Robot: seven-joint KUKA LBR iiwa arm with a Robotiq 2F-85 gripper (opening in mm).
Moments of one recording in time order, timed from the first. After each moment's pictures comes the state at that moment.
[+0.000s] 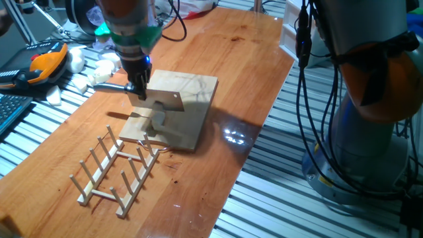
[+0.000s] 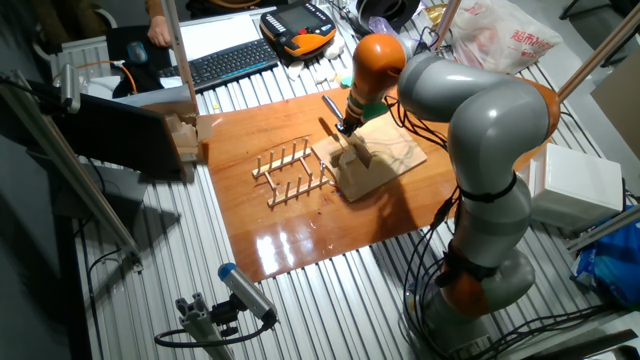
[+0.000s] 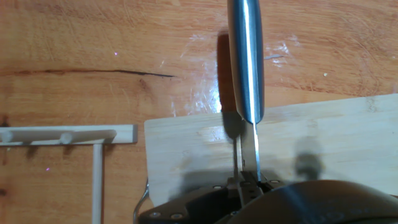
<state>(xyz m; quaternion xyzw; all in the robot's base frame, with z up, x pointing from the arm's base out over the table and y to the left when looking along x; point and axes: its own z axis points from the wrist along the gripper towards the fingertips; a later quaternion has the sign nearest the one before) 0.593 0.078 0.109 -0.08 1.00 0.01 0.05</state>
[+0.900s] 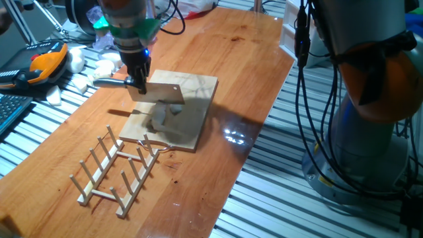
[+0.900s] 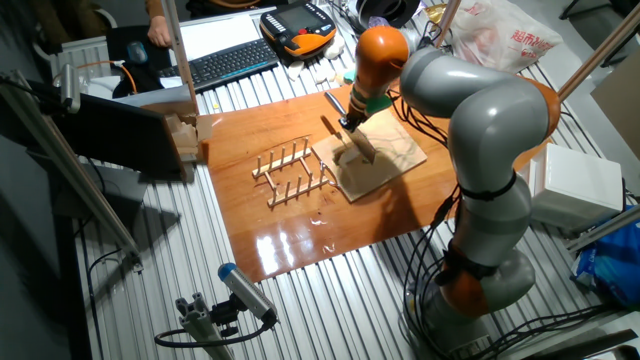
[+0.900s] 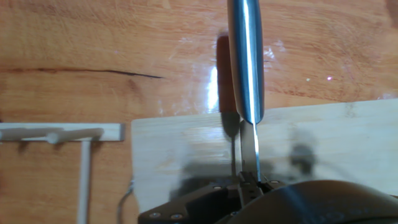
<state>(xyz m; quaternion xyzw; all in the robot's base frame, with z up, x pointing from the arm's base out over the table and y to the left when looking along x) 0.598 0.058 0.128 -0.10 0.99 0.00 0.04</state>
